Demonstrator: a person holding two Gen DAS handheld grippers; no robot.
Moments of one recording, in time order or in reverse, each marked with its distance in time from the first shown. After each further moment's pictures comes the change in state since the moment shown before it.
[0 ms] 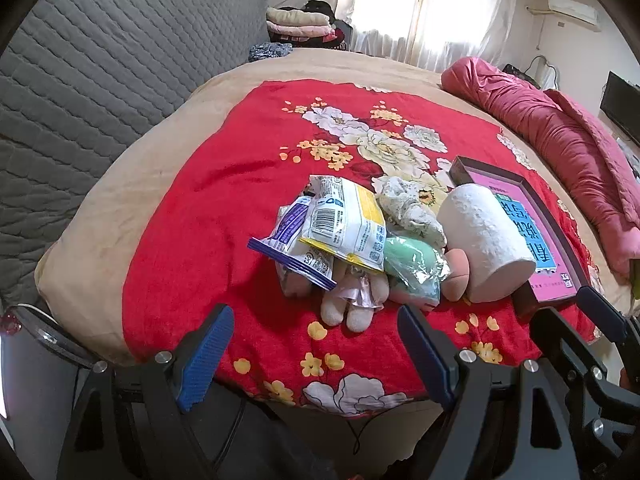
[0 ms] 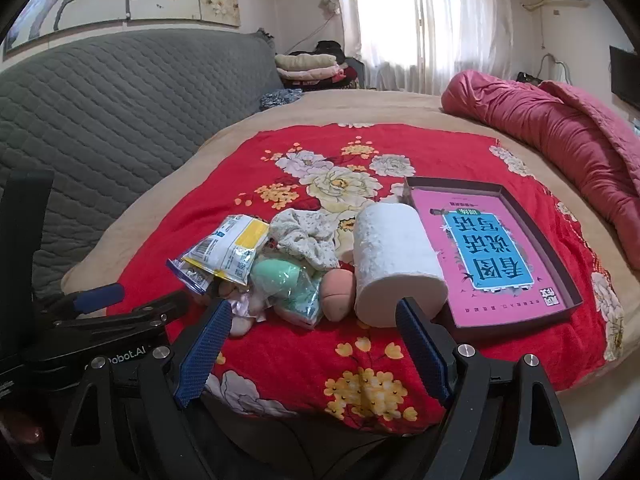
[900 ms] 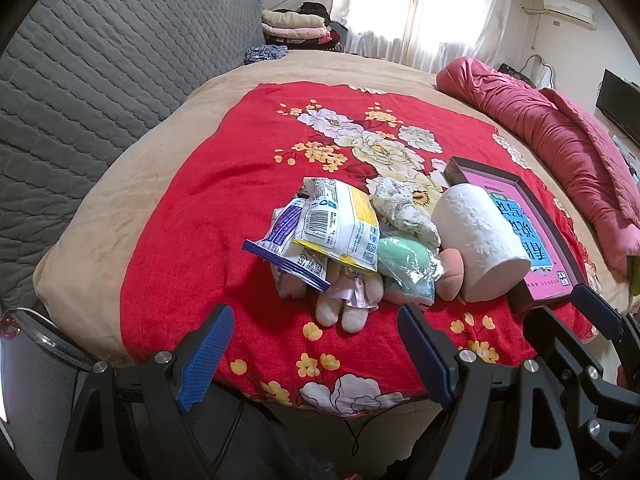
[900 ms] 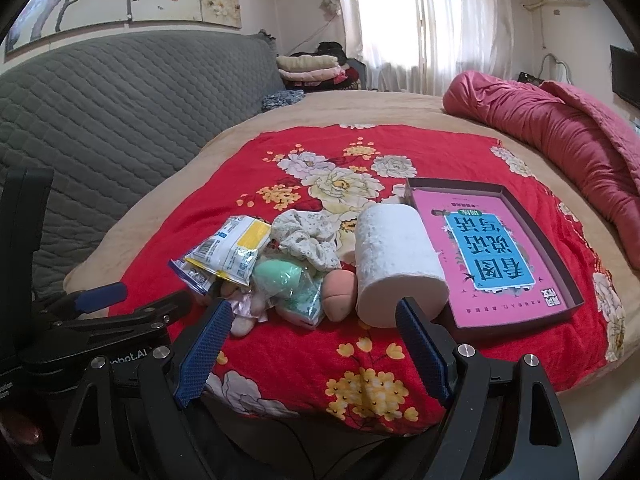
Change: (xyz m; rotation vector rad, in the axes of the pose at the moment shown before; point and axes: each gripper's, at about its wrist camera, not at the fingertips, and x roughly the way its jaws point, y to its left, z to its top) left arm -0.003 -0.004 -0.001 0.011 -0.009 -0.010; right arm 0.000 0.000 0.000 -0.003 -0.001 0.007
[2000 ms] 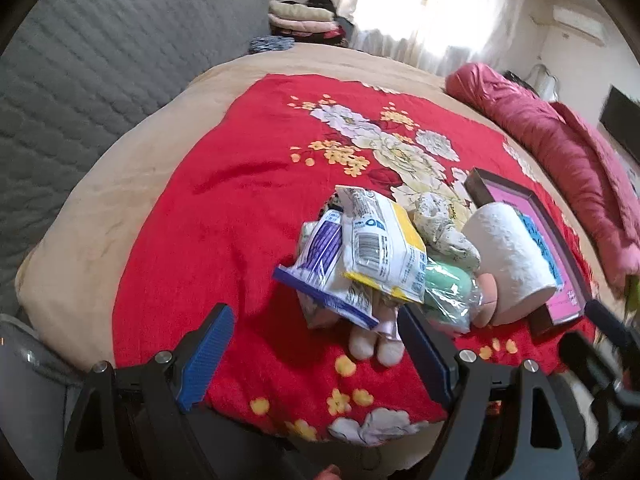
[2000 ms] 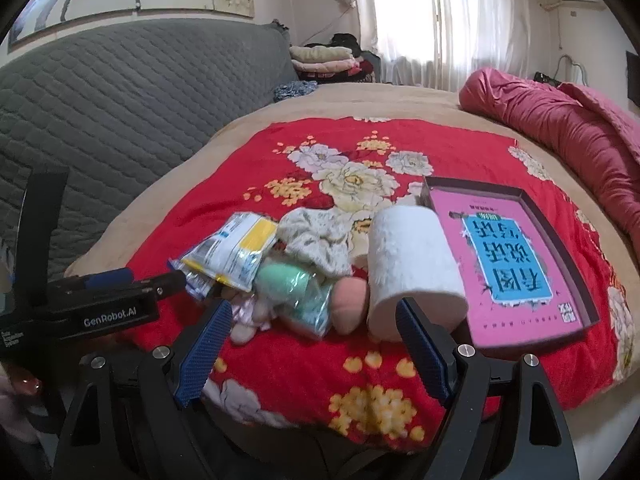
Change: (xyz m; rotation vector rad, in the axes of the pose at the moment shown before) left arm 0.038 0.038 0.022 -0.037 0.020 -0.040; right arm 0.029 -0.001 0.013 -0.031 0.024 0.034
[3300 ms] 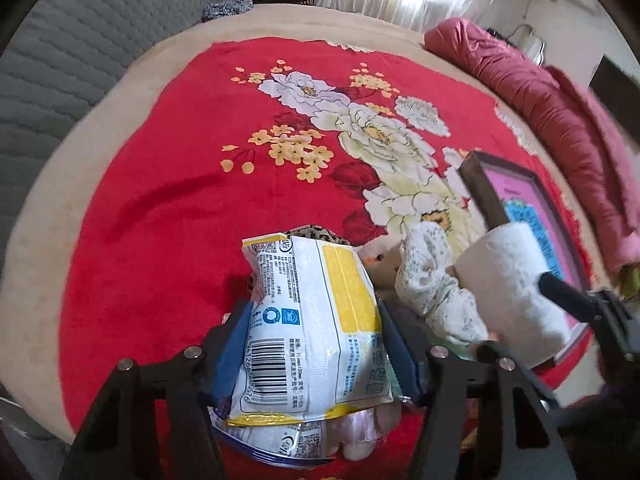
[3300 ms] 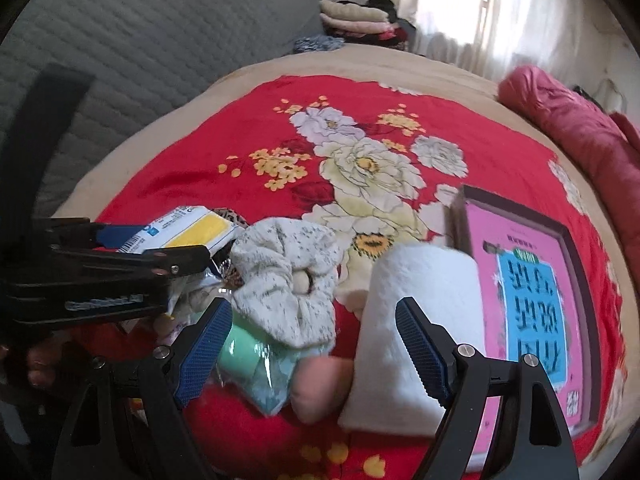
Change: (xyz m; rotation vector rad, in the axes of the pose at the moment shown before) left arm 0.089 -0.032 0.073 0.079 0.171 -0.080; right arm 0.119 -0.013 0.057 -0.170 0.181 0.020
